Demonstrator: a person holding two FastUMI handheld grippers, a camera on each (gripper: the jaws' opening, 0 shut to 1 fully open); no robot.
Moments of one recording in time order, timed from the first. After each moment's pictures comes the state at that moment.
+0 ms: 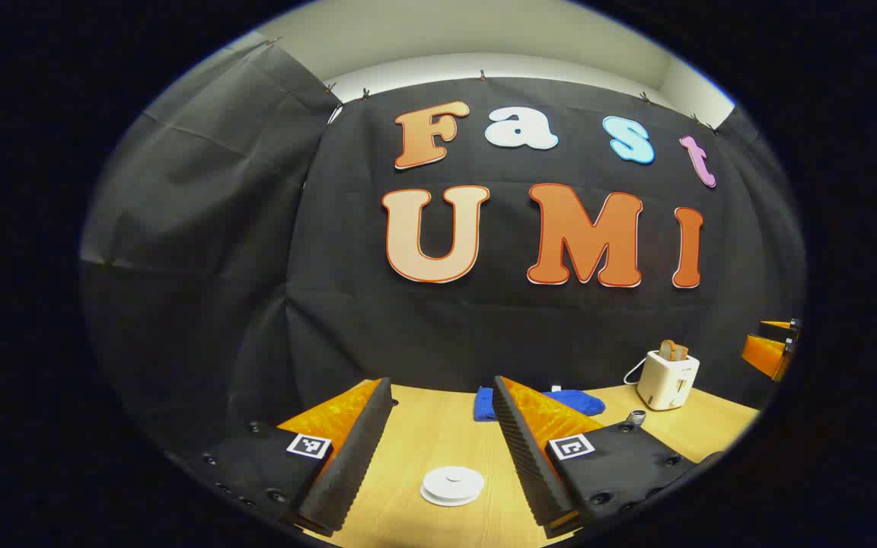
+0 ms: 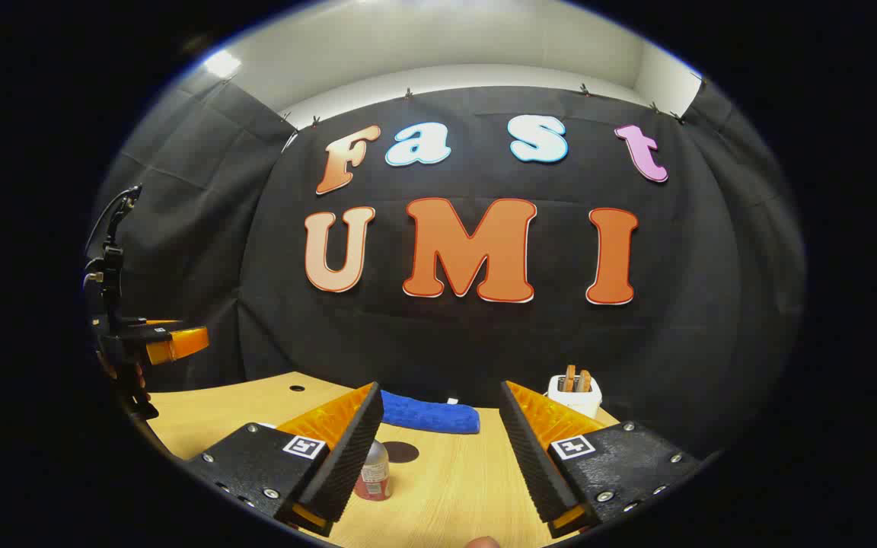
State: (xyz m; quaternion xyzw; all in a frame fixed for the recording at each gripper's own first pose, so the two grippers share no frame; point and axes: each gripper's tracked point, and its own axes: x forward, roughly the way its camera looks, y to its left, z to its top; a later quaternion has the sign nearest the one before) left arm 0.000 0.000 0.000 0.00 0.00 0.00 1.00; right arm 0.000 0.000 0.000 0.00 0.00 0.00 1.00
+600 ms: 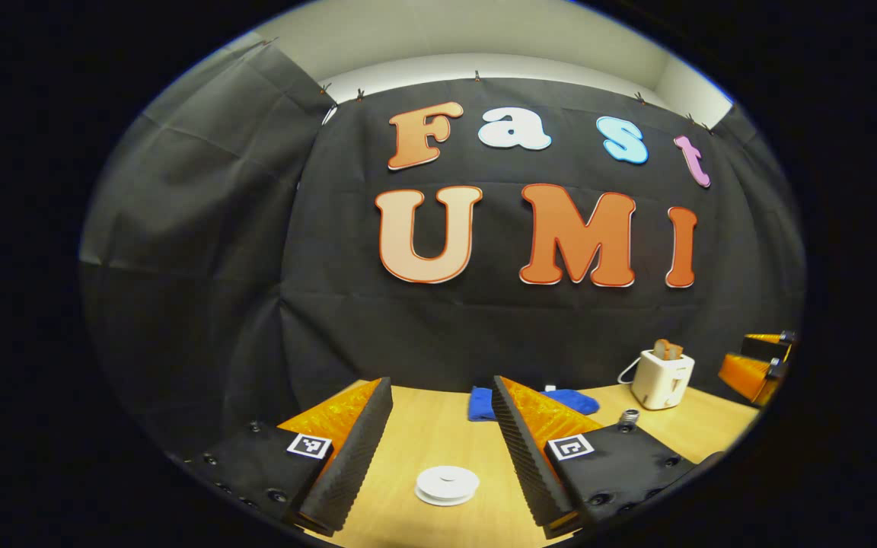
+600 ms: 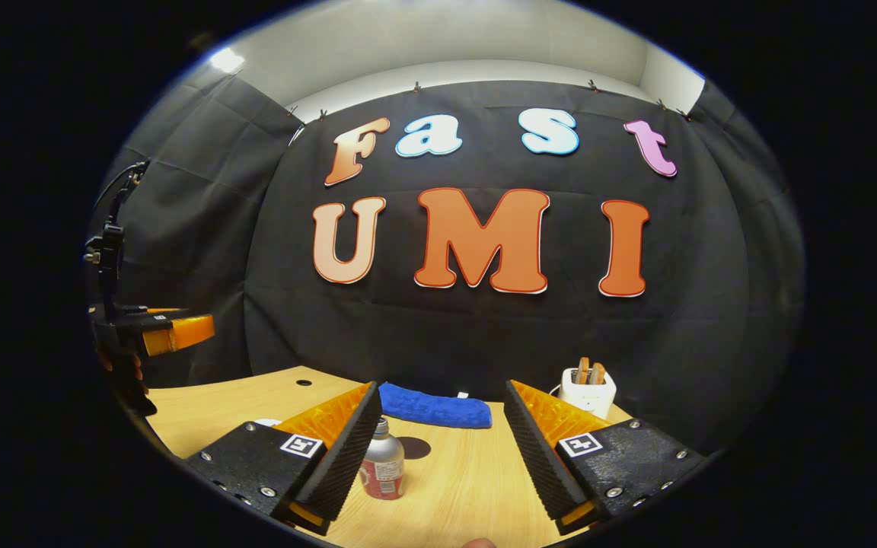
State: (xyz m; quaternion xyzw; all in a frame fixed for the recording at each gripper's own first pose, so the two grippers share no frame) left arm 0.000 -0.022 -0.013 -0.02 0.01 -0.03 1.00; right arm 0.003 0.027 -0.025 0.00 0.01 0.02 1.00
